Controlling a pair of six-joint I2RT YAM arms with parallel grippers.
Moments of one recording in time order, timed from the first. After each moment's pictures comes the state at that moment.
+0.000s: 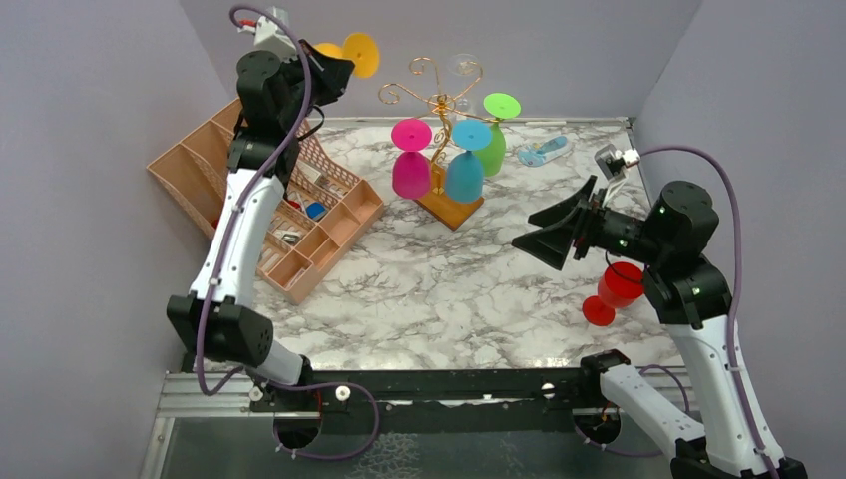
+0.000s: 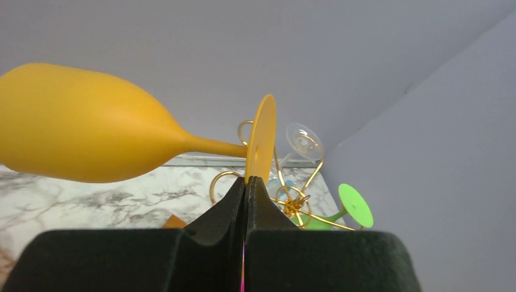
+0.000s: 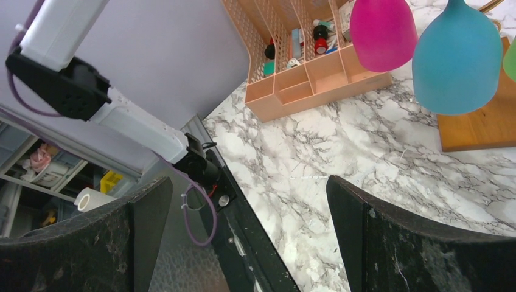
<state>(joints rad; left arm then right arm) -0.15 1.45 1.64 -0.11 0.20 -0.59 0.24 0.79 1.14 -0.48 -0.84 0.42</state>
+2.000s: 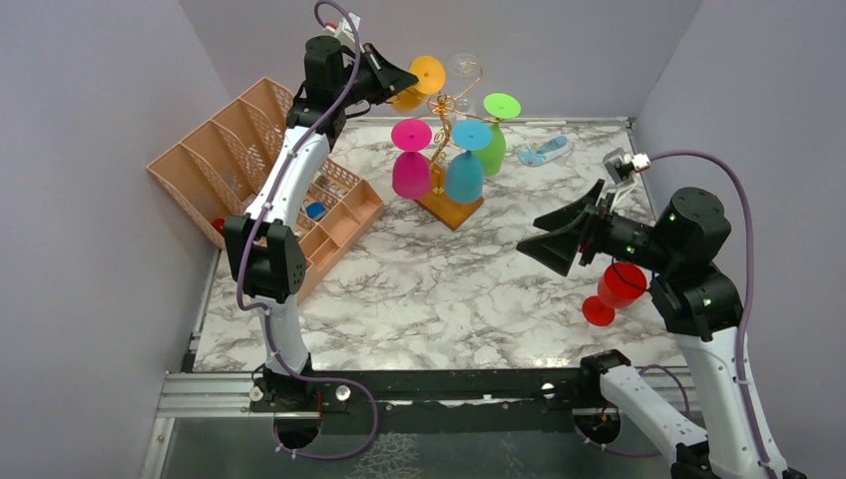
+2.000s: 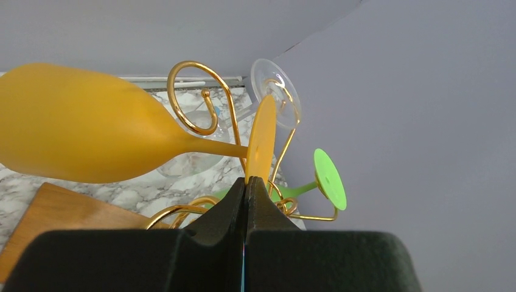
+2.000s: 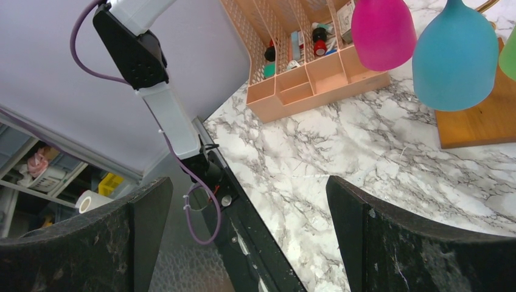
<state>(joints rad) -0.22 1.95 1.99 -0.12 0.56 -0.82 0.24 0.76 1.18 -0.53 -0.82 0.42</state>
